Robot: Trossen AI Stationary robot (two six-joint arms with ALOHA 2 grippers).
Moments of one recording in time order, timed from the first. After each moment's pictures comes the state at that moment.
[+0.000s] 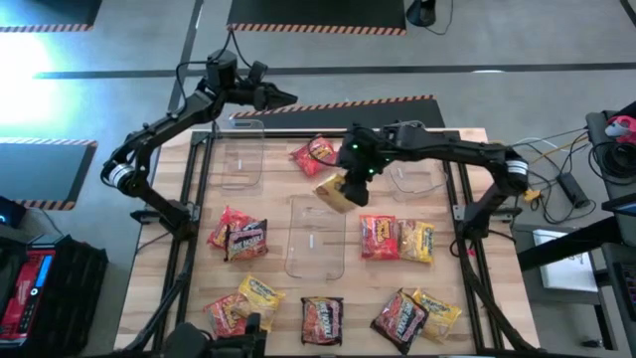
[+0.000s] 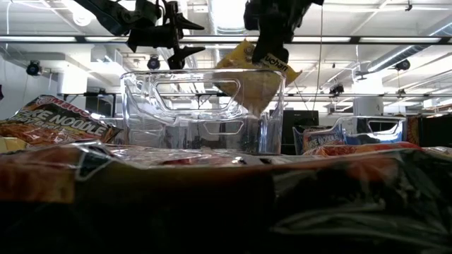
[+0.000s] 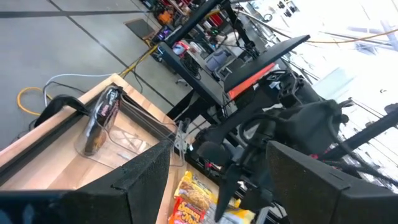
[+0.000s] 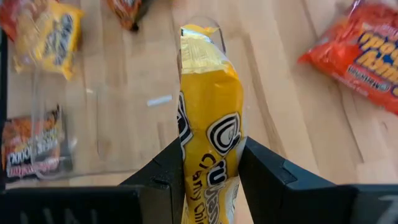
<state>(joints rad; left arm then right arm) 0.93 1.52 1.30 0.09 0.99 -0.62 -0.28 1.66 1.58 -0.91 -0.29 0.02</state>
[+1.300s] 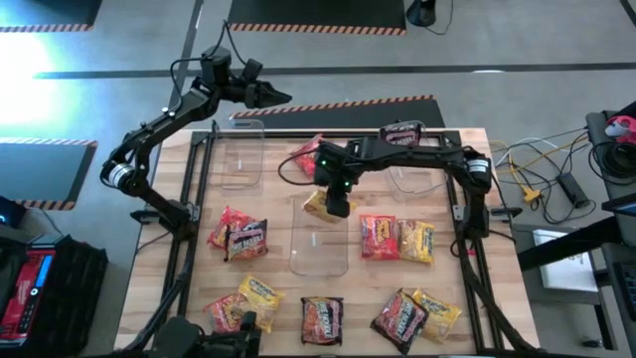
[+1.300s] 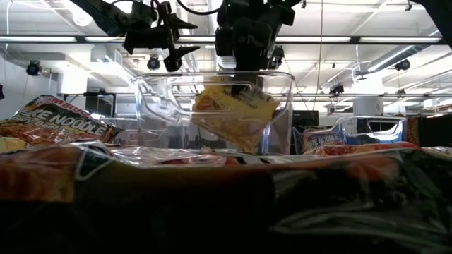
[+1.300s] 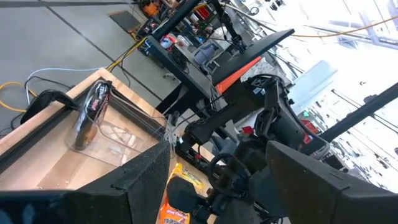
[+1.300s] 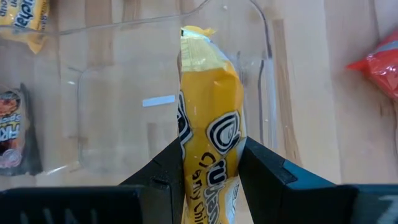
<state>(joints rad) 0.98 1.52 1.30 0.09 1.11 -0.62 -0.22 1.92 1.72 -0.93 -0.29 -0.08</state>
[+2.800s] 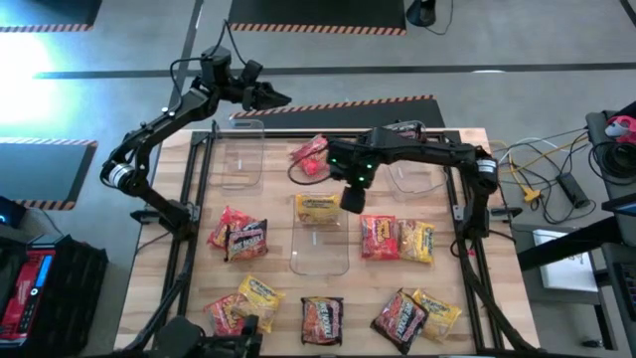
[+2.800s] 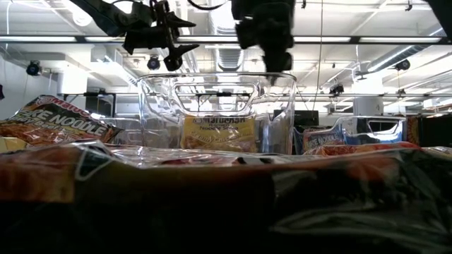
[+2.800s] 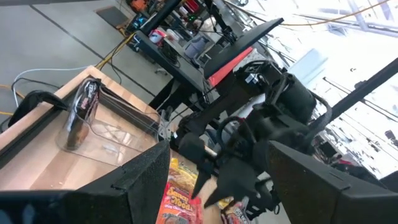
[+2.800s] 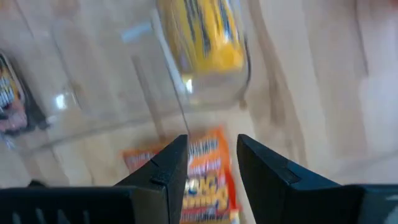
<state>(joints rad) 0.98 1.52 1.30 0.07 1.17 -0.56 -0.22 1.86 1.81 -1.32 -0.18 0.10</state>
